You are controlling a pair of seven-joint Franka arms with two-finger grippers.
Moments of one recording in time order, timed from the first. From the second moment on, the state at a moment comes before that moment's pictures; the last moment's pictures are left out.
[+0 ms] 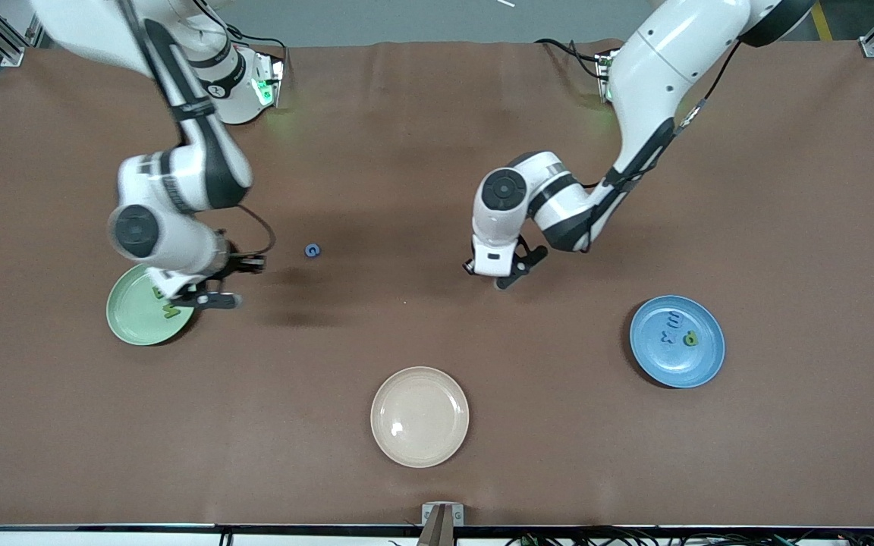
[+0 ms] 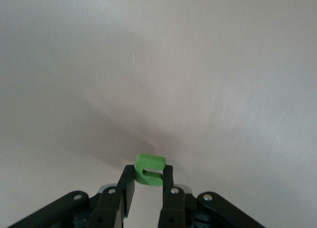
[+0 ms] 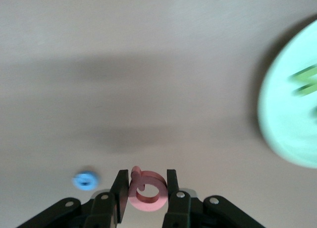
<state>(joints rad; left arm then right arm) -0.22 0.65 -0.51 -1.86 0.43 2.40 -1.64 0.20 0.27 -0.06 -2.06 0.09 2.13 0.11</state>
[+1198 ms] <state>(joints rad) 0.30 0.49 -0.53 -1.88 0.43 2.14 -1.11 -0.22 0.47 -0.06 -2.02 0.02 2.41 -0.65</state>
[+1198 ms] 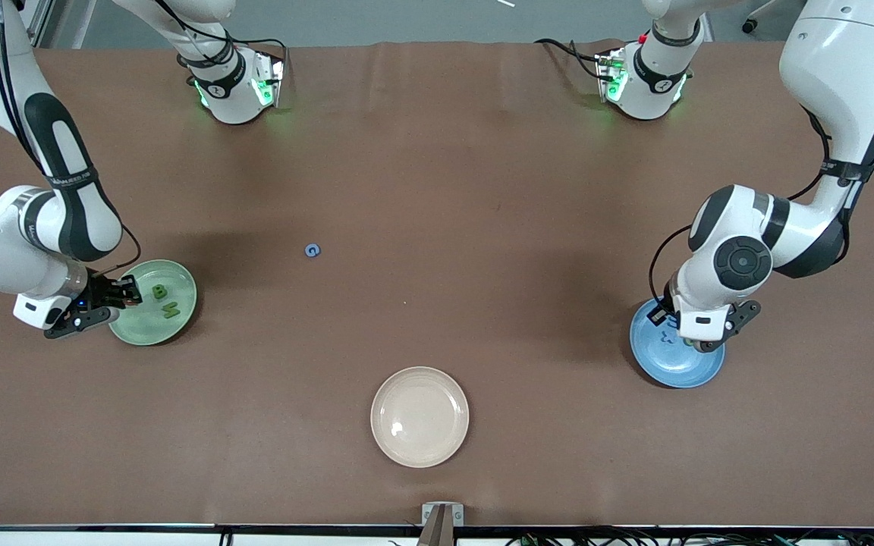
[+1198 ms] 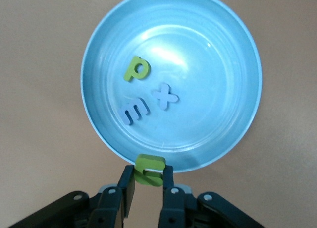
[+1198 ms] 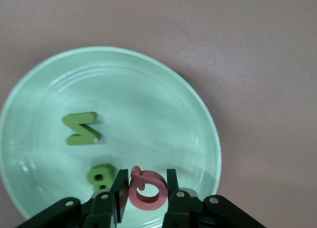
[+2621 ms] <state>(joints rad) 0.38 0.63 -0.58 -1.74 0.43 2.20 -0.98 -0.02 0.21 -0.01 -2.02 0.03 1.99 -0.22</state>
